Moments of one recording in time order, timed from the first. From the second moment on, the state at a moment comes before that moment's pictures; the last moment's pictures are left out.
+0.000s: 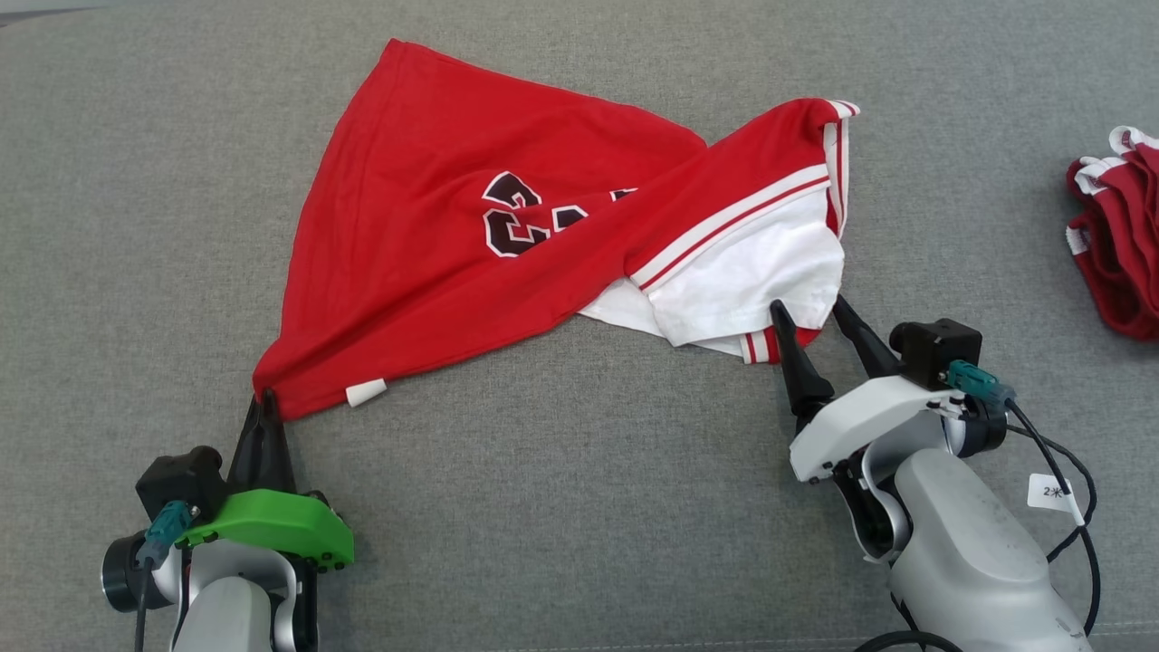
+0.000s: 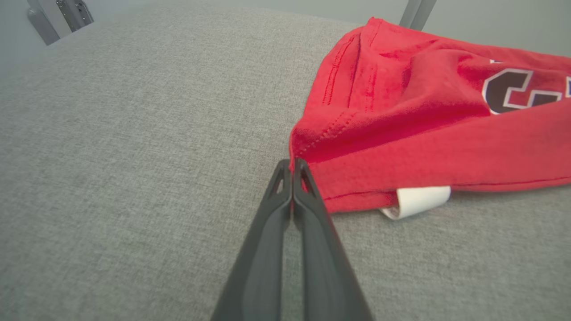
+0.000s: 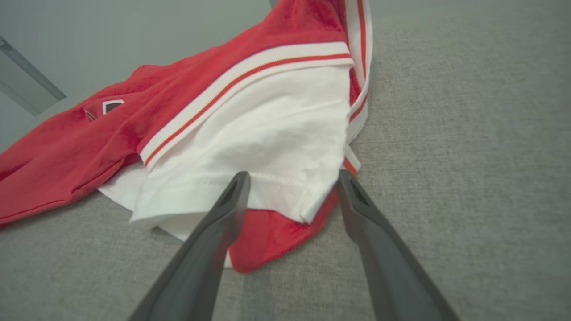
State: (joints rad) left arm -0.26 0.05 0.03 0.52 -0.25 -0.02 -0.26; right arm -0.47 -0.08 0.22 0.66 0.38 0.13 -0.26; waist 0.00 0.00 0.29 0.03
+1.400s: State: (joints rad) left arm -0.25 0.05 0.00 0.52 -0.26 -0.02 -0.26; right arm -0.44 -0.07 0.20 0.59 0.39 0.13 -0.26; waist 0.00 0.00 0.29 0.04
